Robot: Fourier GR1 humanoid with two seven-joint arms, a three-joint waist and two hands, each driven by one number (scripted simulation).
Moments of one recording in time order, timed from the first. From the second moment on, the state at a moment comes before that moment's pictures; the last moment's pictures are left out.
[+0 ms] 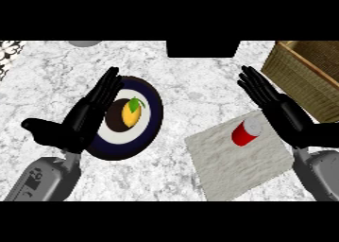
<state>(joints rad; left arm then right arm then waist) -0.29 0.31 -0.31 -1.58 0.36 0.11 0.04 -0.32 -0.48 0.31 -1.52 -0.45 0.11 -0.14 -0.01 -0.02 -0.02</state>
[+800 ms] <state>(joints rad) -0.22 0.45 -0.24 -1.39 0.20 0.24 0.18 -0.16 -0.33 0.11 -1.50 -0.41 0.17 -0.71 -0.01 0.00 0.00</state>
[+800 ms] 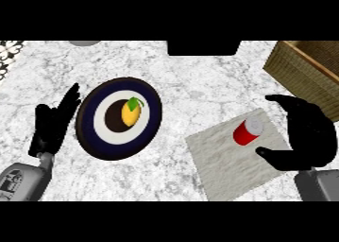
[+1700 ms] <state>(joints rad) -0.21 0.44 -0.22 -1.36 0.17 0.23 0.17 -0.02 -1.02 0.00 -1.66 -0.13 0.38 -0.35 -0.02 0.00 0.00</state>
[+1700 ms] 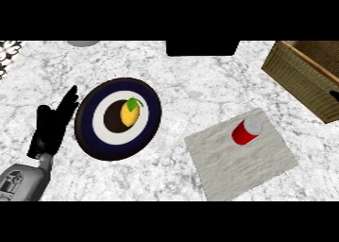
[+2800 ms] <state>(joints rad) -0.22 0.34 -0.11 -1.37 0.05 0.14 0.22 -0.01 -0.70 -0.09 -1.67 0.14 0.43 -0.24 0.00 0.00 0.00</state>
